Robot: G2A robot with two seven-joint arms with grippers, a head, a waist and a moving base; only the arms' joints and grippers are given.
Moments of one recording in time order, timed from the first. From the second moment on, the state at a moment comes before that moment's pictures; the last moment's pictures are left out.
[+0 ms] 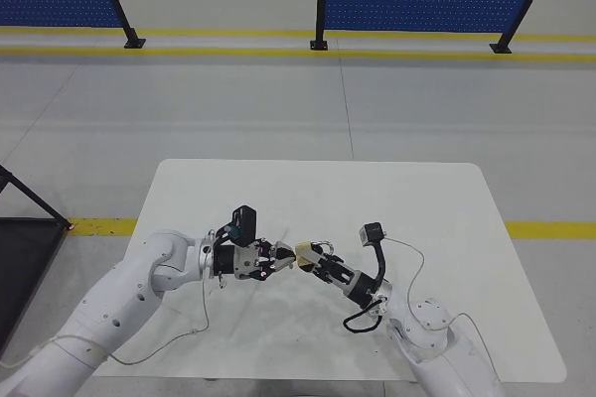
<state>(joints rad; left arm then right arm) 1.06 -0.87 -0.86 -1.51 0.87 -1.01 0.02 -1.52 -1.23 1.11 -1.74 0.12 -0.31 0.51</state>
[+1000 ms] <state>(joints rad) 1.11 -0.88 -0.91 -1.52 1.24 -1.00 0.34 -1.52 -1.23 1.11 -1.74 0.12 -0.31 0.51</state>
